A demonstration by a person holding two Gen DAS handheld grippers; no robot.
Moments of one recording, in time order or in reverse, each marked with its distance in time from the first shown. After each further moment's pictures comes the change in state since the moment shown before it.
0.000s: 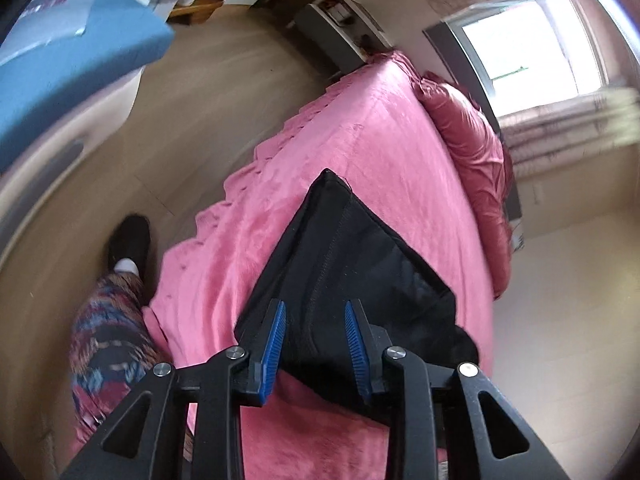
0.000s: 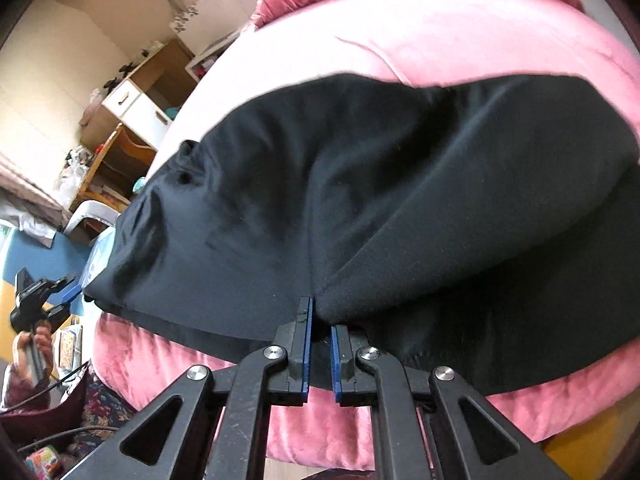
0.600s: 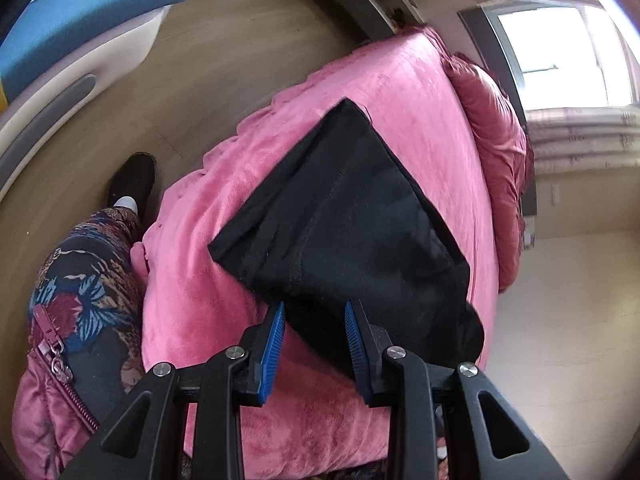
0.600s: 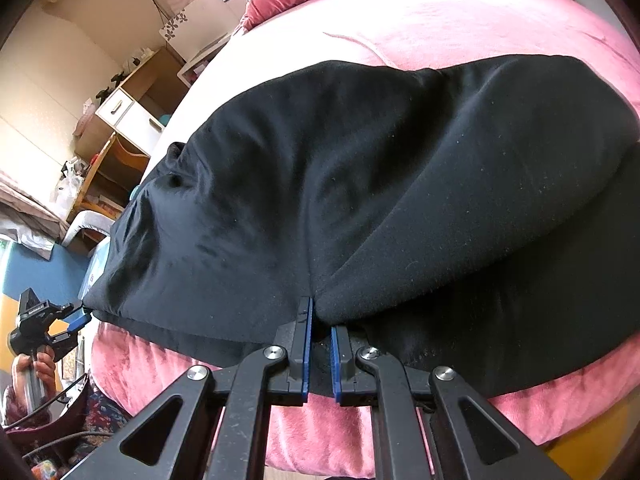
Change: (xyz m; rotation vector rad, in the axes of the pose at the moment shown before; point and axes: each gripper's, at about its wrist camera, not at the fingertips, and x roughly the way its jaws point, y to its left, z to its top) left arm 0.033 -0.007 -0.035 -0.111 0.104 0.051; right arm 0.007 -0.006 -0.003 0.030 -0.009 0.002
